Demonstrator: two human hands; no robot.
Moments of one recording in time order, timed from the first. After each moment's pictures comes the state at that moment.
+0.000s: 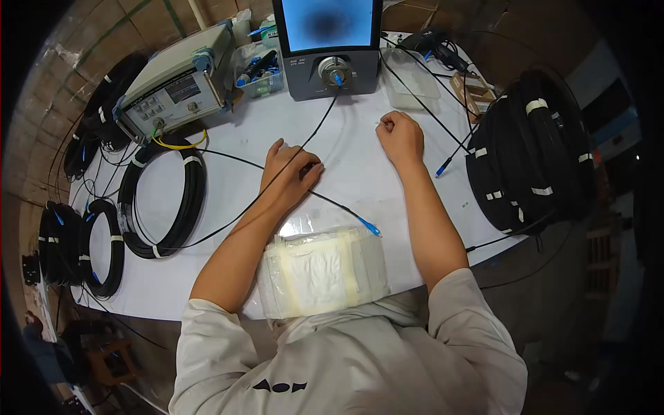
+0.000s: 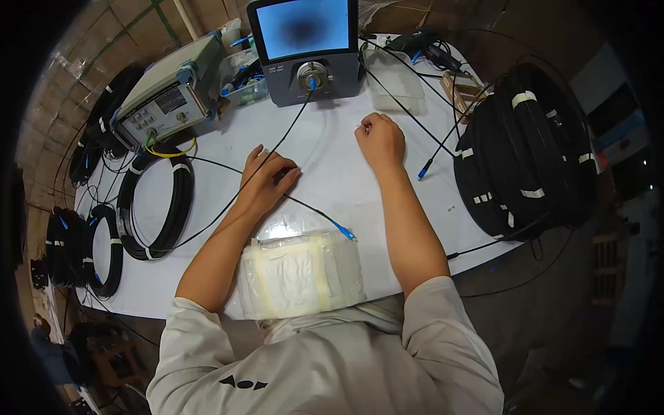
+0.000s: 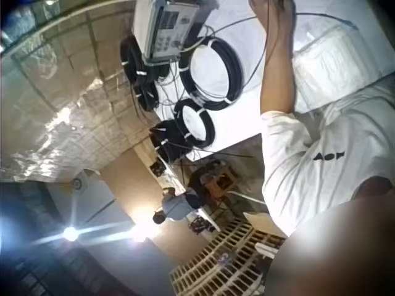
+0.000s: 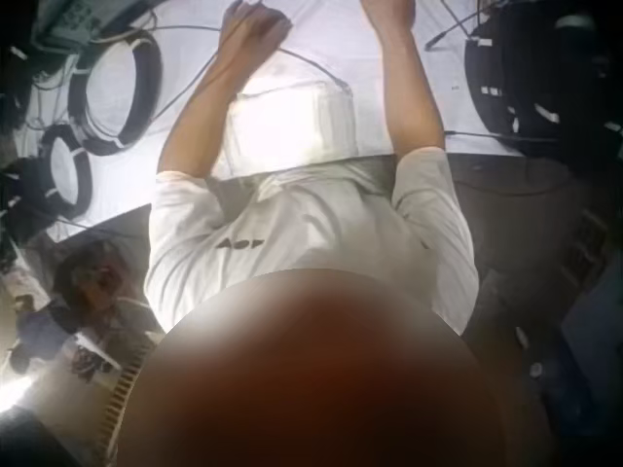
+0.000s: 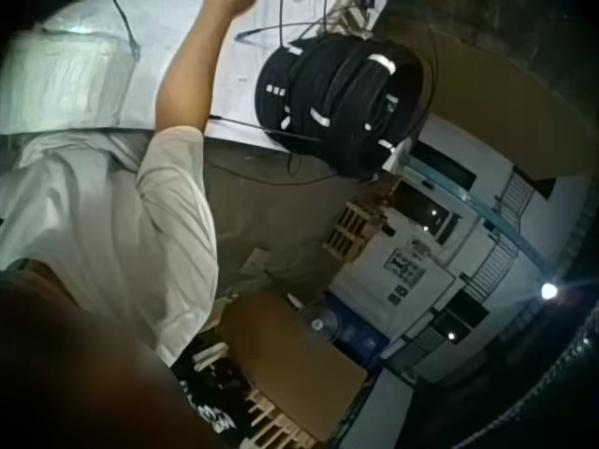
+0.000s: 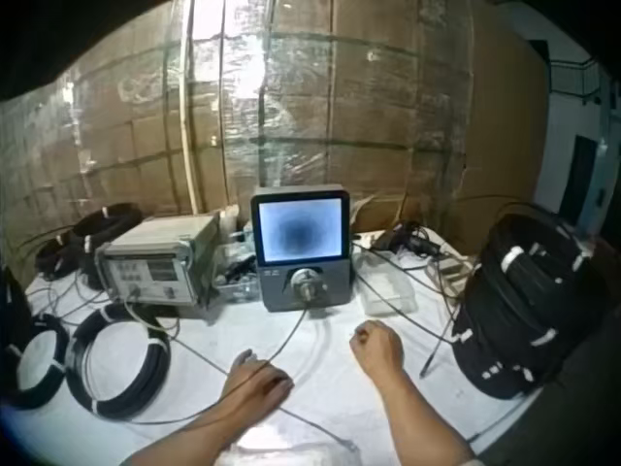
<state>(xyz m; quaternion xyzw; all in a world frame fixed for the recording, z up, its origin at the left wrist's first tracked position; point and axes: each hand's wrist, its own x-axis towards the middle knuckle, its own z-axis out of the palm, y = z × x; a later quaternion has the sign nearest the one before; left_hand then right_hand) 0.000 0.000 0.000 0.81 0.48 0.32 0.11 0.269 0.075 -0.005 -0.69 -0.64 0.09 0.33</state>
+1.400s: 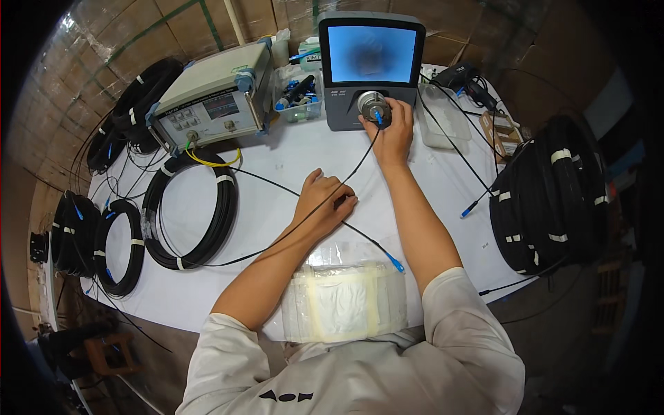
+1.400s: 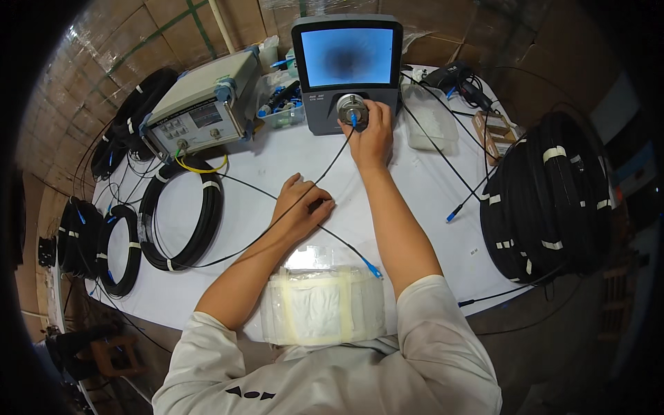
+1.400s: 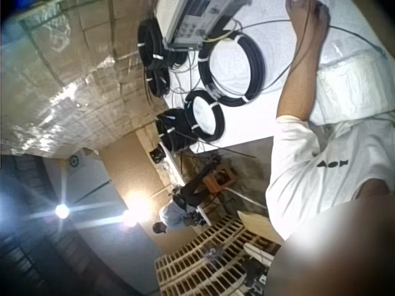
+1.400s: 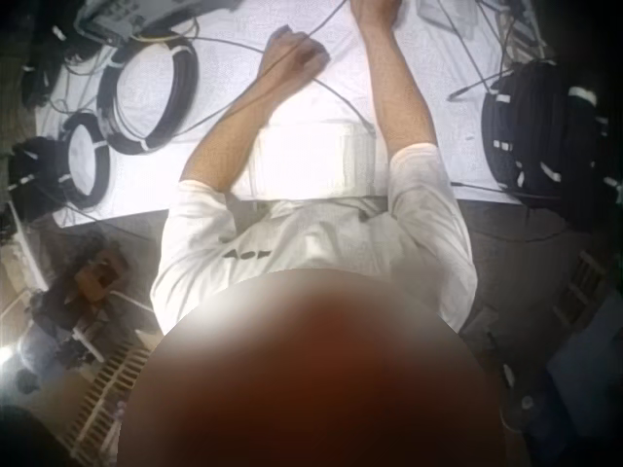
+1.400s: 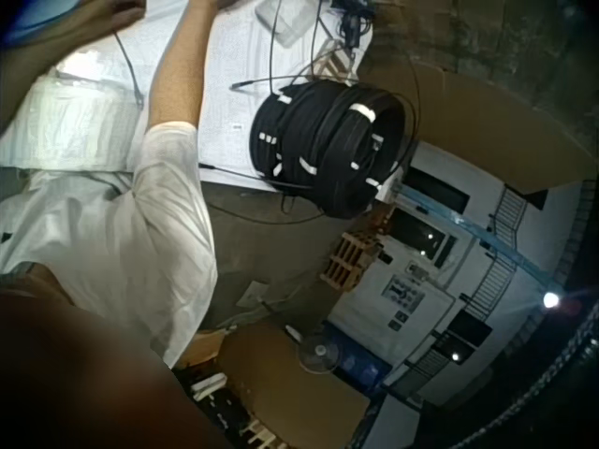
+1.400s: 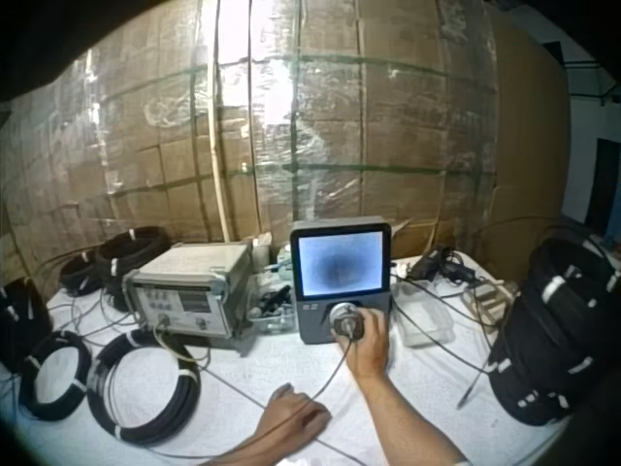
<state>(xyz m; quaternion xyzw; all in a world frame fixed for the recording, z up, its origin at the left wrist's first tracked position) 0.001 0.002 0.003 0.81 0.47 0.33 0.13 0.174 0.147 0.005 -0.51 -0.63 -0.01 0.59</state>
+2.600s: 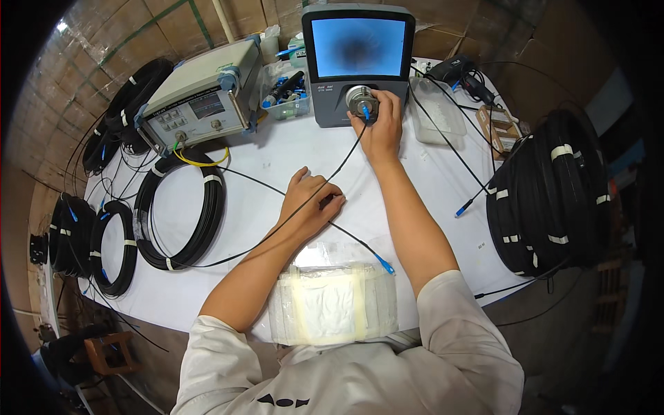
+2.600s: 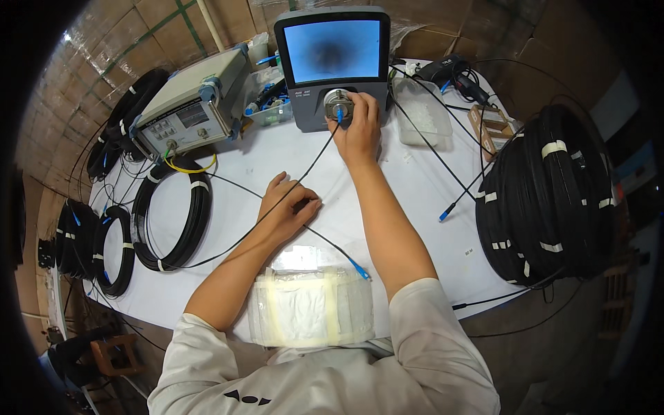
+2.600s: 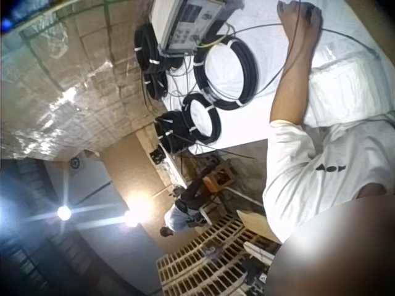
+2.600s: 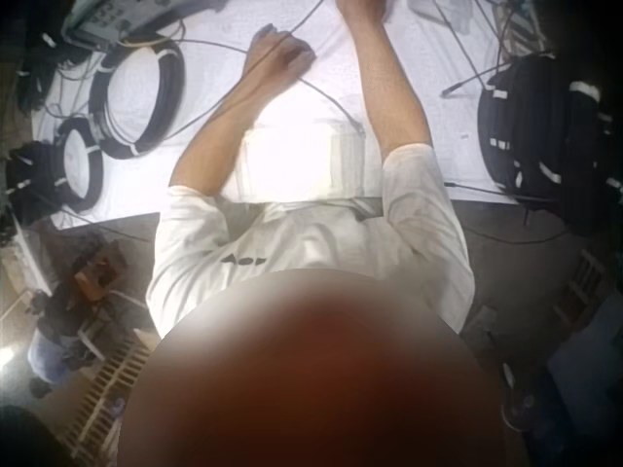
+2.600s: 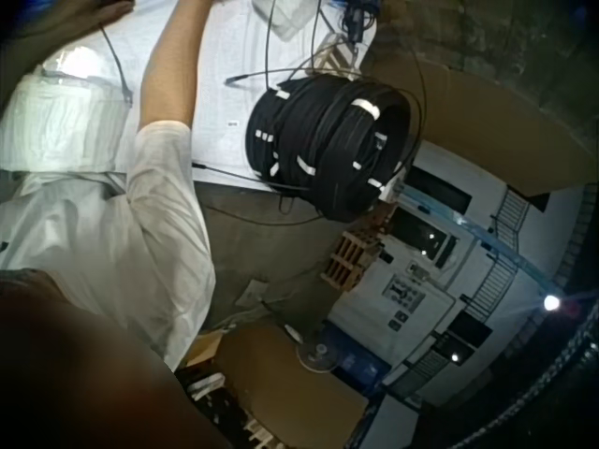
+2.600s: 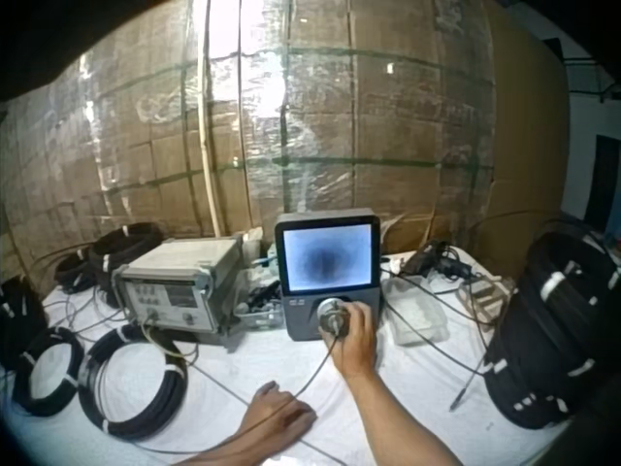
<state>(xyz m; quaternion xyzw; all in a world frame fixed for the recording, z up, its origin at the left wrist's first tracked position) 0.001 0.002 0.004 0.81 0.48 0.32 0.12 0.177 0.152 0.005 -0.46 -0.67 -0.04 0.58</state>
